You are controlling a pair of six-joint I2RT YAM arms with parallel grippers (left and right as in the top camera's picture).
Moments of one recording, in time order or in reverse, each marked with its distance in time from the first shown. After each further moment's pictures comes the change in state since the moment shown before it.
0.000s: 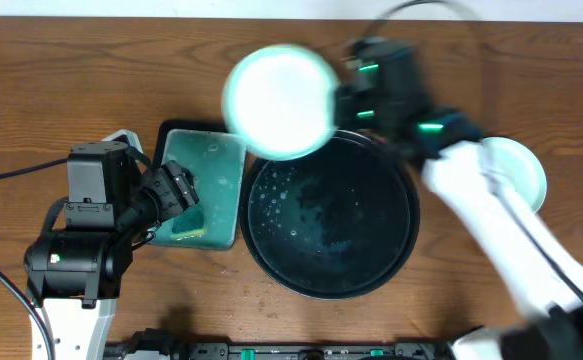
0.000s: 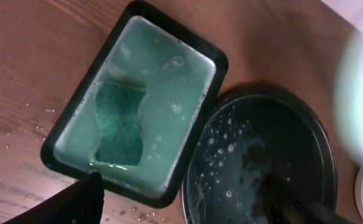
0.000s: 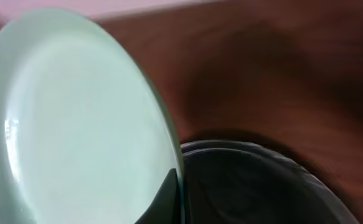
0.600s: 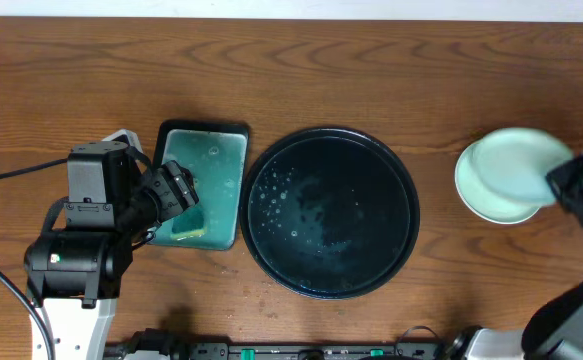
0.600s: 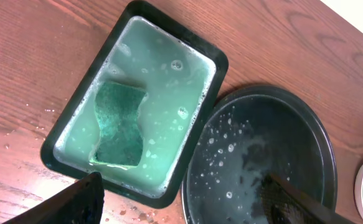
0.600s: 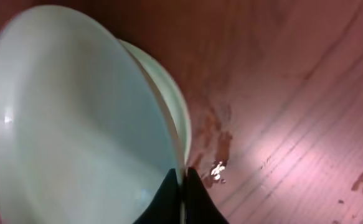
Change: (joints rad) left arm 0.000 0.000 0.000 0.000 0.000 0.000; right arm -0.924 0.074 -0.216 -0.323 0.176 0.111
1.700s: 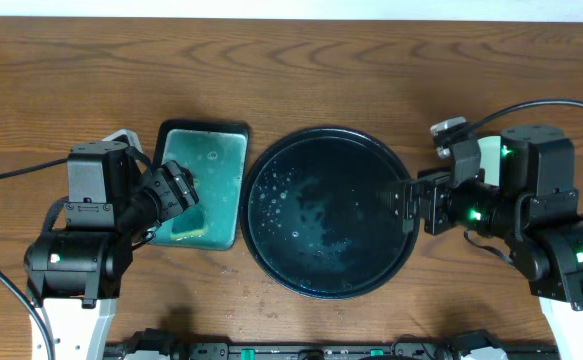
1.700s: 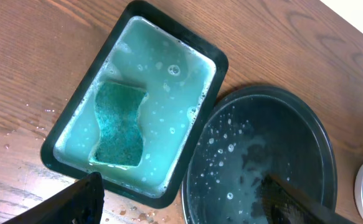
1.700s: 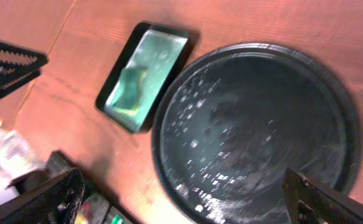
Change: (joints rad) left arm 0.000 0.000 0.000 0.000 0.000 0.000; right arm 0.787 -0.567 0.054 -0.103 -0.558 -0.407
